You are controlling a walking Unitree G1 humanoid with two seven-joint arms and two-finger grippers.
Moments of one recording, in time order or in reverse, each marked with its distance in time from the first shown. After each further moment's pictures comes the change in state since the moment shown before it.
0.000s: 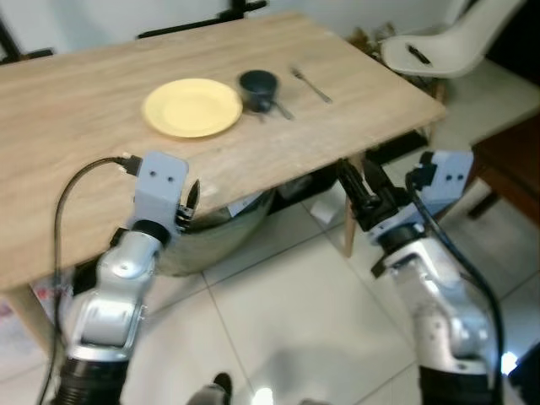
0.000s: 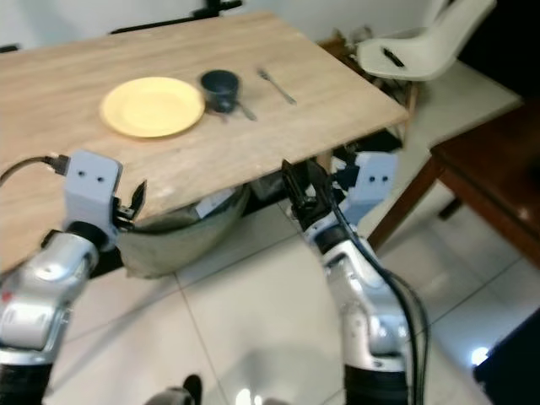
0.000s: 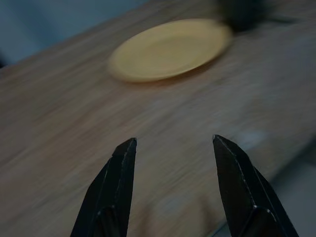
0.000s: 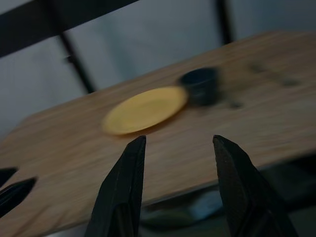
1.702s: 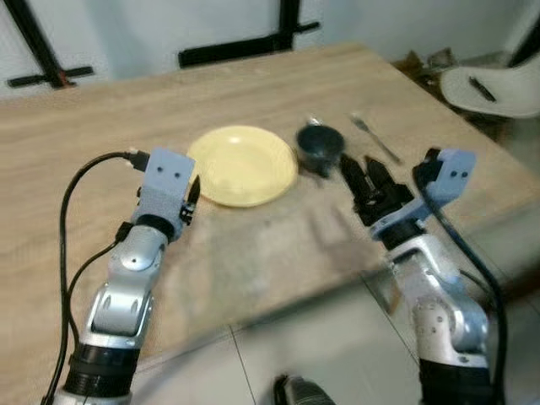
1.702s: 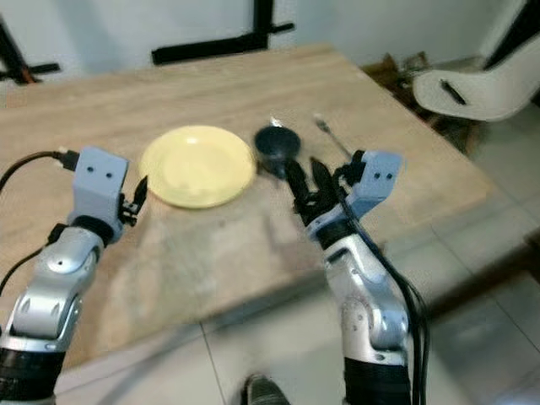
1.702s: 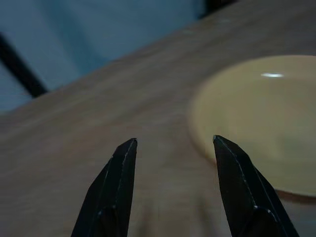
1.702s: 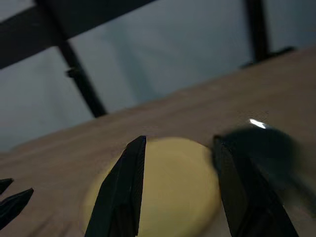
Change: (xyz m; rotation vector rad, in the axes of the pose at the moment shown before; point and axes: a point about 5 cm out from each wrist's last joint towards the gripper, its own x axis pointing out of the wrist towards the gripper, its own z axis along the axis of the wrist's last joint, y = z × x) left arm 0.010 -0.010 0.004 0.034 -0.031 -0.025; right arm 0.000 -0.011 0.005 0.033 -0.028 -0.052
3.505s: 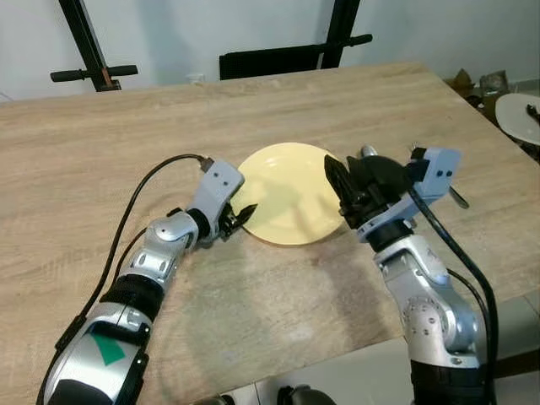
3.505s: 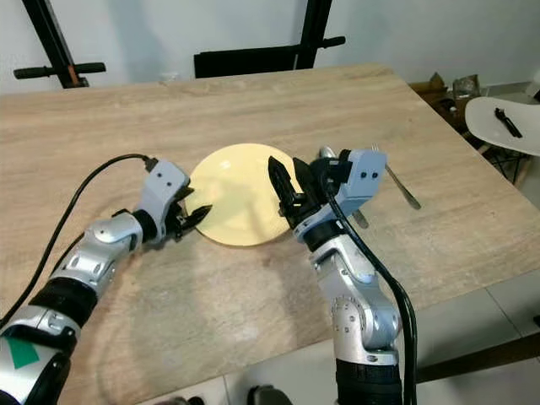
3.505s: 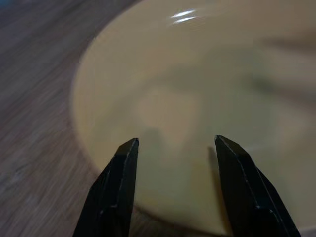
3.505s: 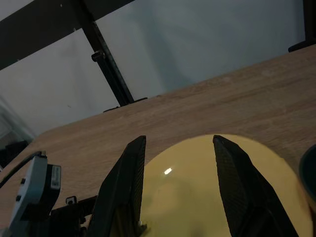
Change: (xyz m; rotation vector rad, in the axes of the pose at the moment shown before) left arm 0.055 -0.060 -0.031 0.057 0.027 -0.692; right arm 0.002 0.011 -0.005 0.032 0.037 0.067
